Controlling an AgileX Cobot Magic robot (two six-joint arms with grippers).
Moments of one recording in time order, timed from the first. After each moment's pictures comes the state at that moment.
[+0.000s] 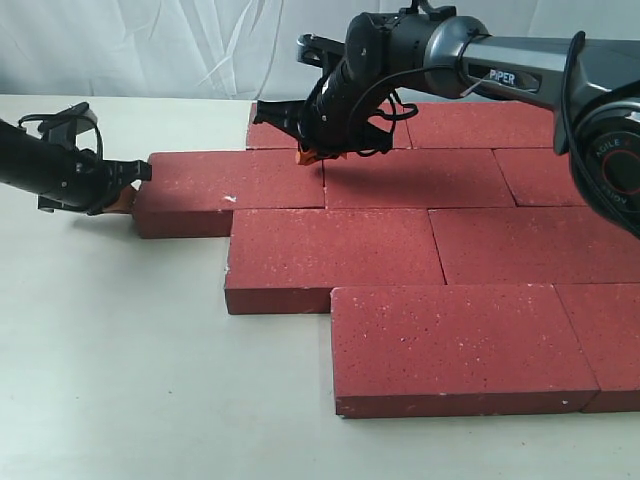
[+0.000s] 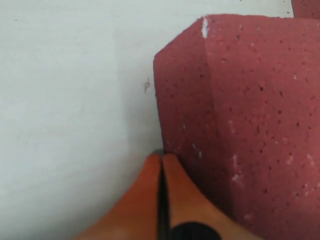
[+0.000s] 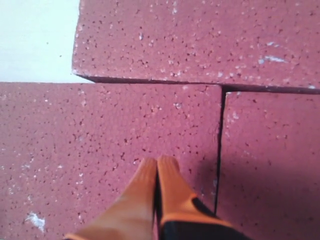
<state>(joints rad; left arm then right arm) 0.08 2.16 -1.23 -1.13 0.59 0.98 0.51 2.31 -1.89 0.21 0.69 0.34</state>
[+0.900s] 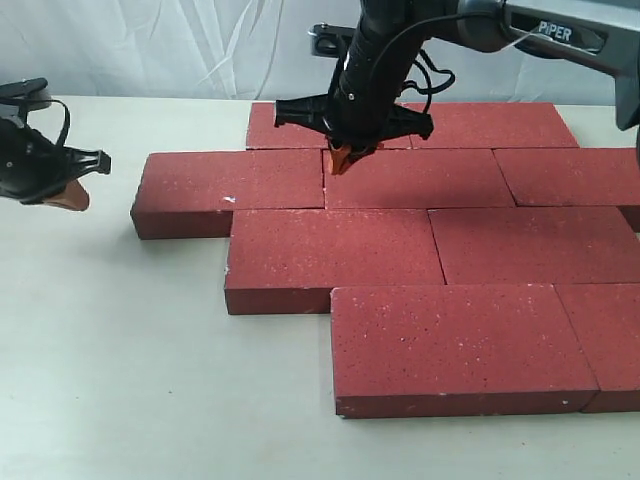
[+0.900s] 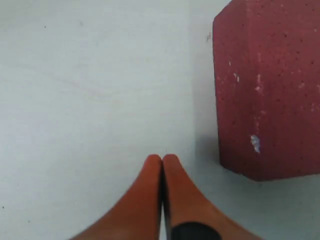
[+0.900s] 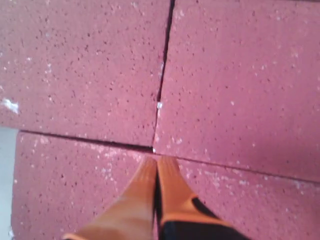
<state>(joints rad) 0.08 1.89 -1.13 -0.52 0.56 0.42 0.51 2.18 -1.89 0.12 1.07 0.34</state>
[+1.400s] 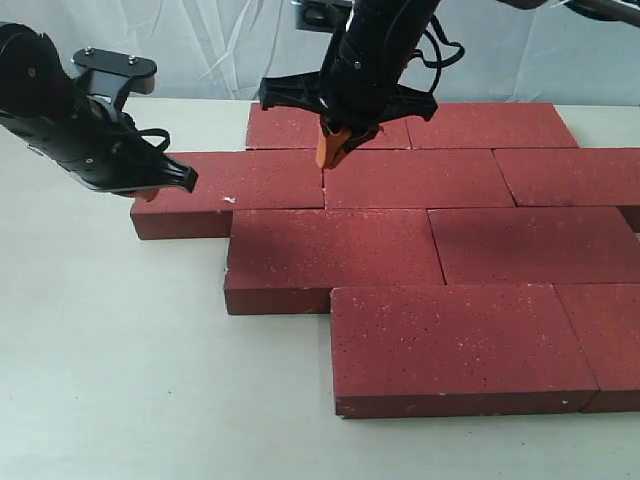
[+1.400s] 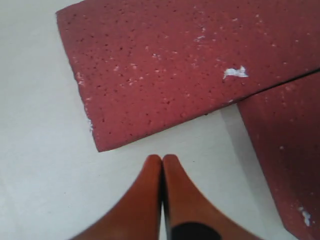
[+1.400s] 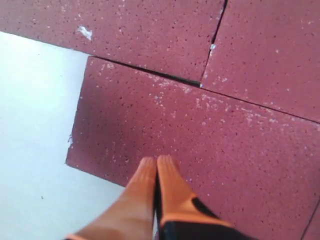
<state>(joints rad) -0.31 1.70 -1.08 -0.04 0.54 0.01 0.53 2.06 -1.87 0.24 1.21 0.20</state>
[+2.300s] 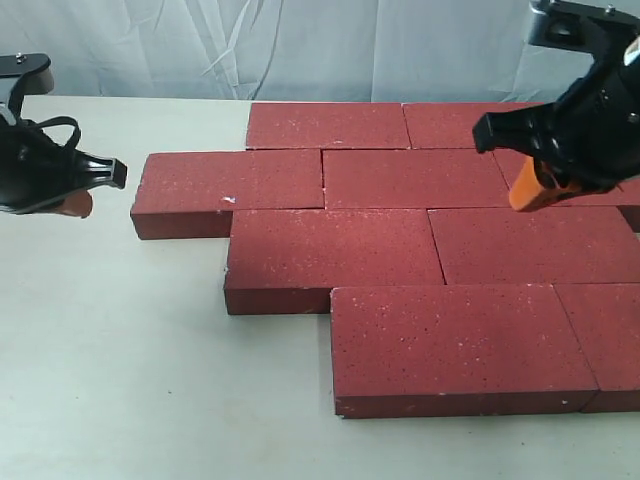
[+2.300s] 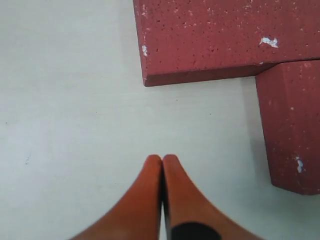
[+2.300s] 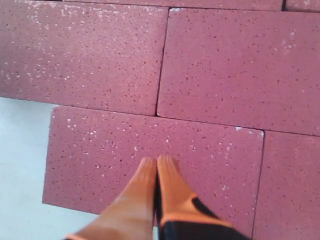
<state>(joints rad) -0.17 1.45 -0.89 -0.18 0.60 -0.02 0.26 1.39 -1.11 0.22 1.04 0.07</state>
